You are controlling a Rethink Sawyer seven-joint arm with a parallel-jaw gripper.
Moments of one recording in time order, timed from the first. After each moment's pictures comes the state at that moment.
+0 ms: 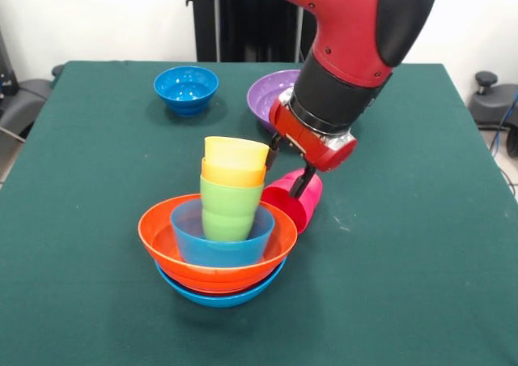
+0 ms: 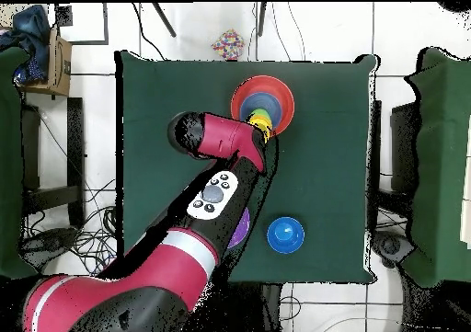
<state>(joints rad) 0.19 -0.17 -0.57 1.24 0.39 0.64 2.30</state>
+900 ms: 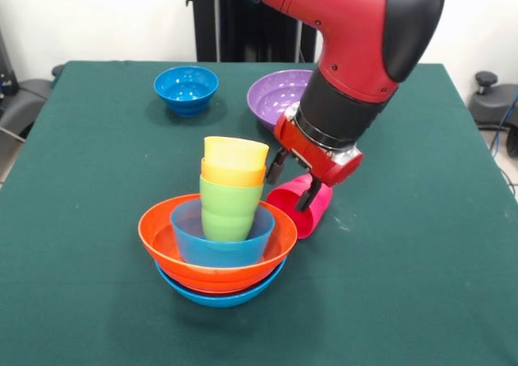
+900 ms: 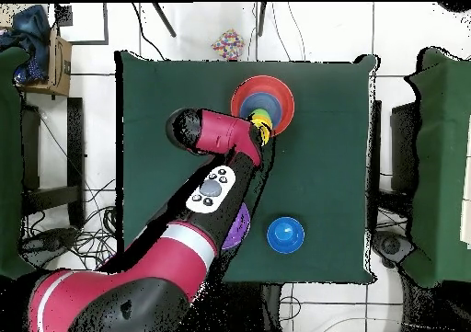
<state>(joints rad) 0.19 -0.13 -0.57 1.19 0.41 0.63 2.30</state>
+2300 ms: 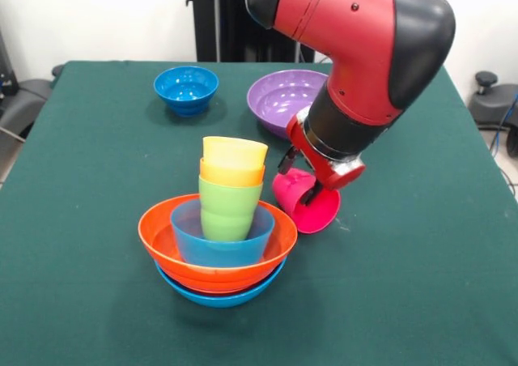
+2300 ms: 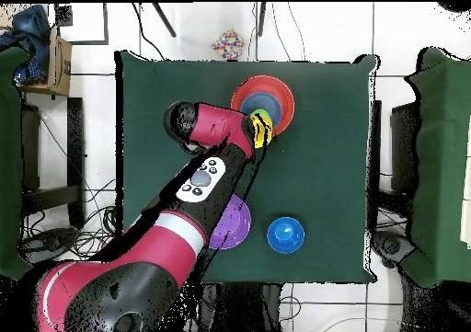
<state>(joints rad) 0.21 -0.03 -0.64 1.09 0.46 0.87 2.46</state>
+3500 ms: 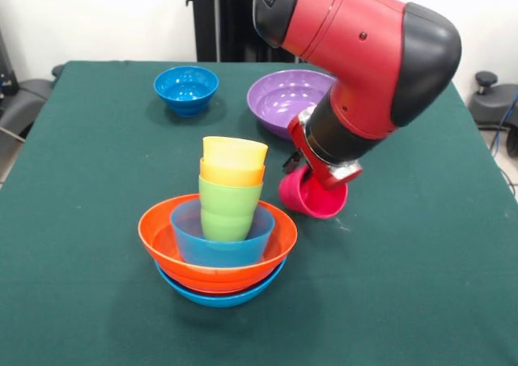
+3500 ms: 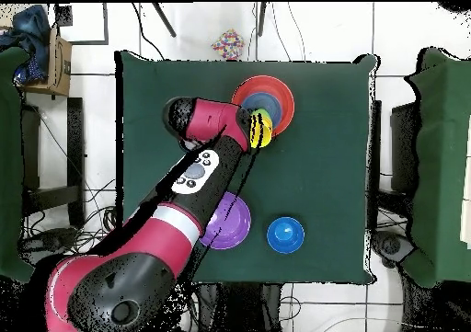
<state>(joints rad) 0.21 0.04 -0.70 1.01 0.46 1.01 2.47</state>
